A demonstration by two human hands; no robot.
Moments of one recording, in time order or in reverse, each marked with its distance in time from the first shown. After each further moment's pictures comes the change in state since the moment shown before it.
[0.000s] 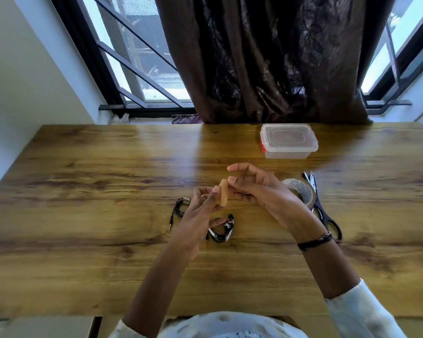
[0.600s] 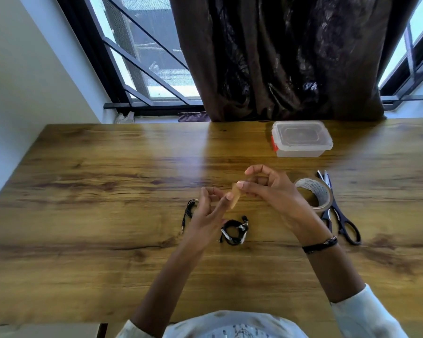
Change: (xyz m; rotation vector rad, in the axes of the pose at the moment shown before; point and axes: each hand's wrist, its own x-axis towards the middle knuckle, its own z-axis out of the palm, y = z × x) left_hand 0.013 -0.009 -0.025 0.148 -0.042 0.079; right_hand 0.024 0.022 0.007 -0.154 0.239 -0.008
